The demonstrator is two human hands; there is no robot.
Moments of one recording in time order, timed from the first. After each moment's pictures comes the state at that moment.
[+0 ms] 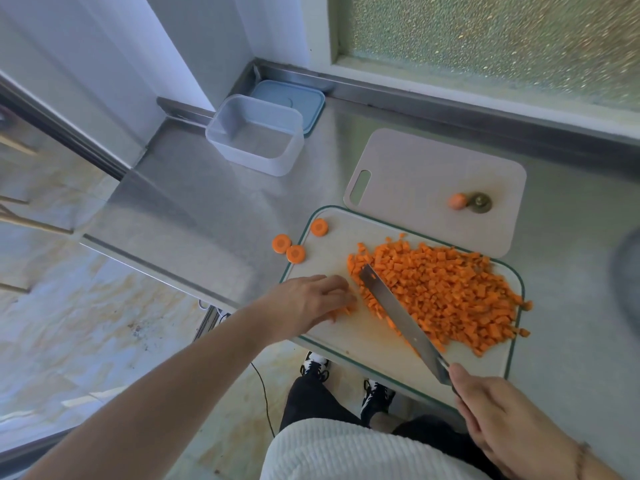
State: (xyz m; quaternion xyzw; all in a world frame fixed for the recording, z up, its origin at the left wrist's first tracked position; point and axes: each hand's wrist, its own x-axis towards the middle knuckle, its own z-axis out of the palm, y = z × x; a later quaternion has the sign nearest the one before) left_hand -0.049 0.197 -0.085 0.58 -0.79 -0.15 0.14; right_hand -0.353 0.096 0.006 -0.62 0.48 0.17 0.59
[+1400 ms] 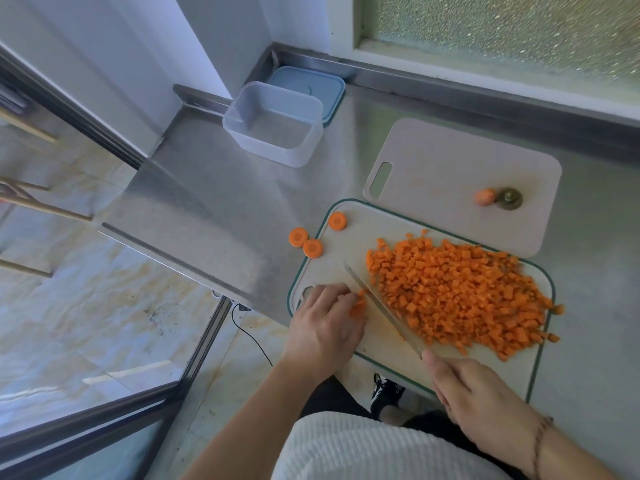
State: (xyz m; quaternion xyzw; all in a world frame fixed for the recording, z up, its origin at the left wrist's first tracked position) left_hand -0.119 0.227 -0.104 0.78 -0.55 0.00 0.31; right_hand -0.314 0.102 -0.014 -0.72 0.40 0.16 0.54
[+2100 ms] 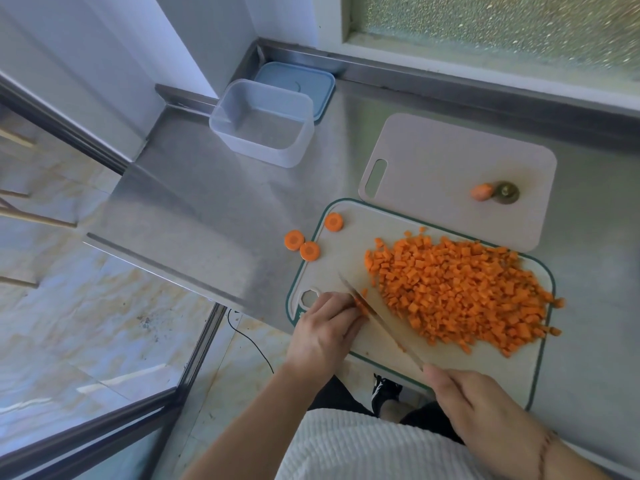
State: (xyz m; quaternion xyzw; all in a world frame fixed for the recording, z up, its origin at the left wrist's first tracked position) left_hand -0.112 0.225 -0.115 0.73 -0.58 -0.03 0.35; right_hand -0.317 0.112 -0.020 -0.73 0.41 0.15 0.53
